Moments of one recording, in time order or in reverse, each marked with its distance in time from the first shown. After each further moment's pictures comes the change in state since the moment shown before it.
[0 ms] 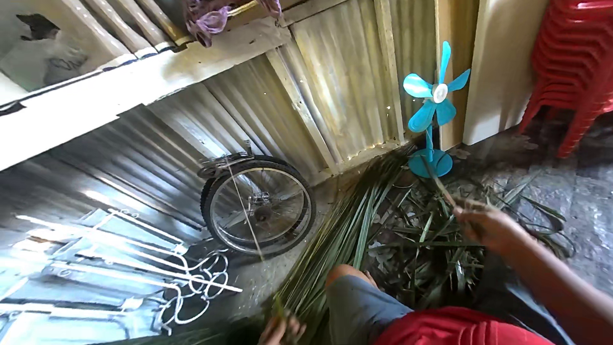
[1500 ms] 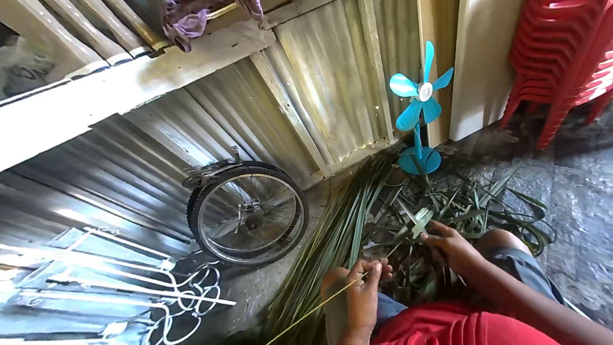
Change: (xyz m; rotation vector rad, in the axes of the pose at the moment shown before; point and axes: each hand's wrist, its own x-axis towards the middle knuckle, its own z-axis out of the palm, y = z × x) left_hand 0.045 -0.039 0.260 0.115 -0.215 0.293; right_hand -0.013 0.076 0.042 0.098 0.032 0.041
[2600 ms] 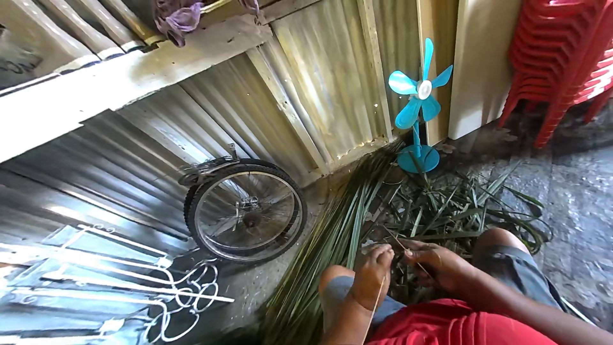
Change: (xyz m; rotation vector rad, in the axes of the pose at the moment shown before) left_hand 0.037 -0.024 -0.003 1.051 -0.299 0.749; right_hand -0.025 -0.004 0.032 0.130 -0.371 0.349
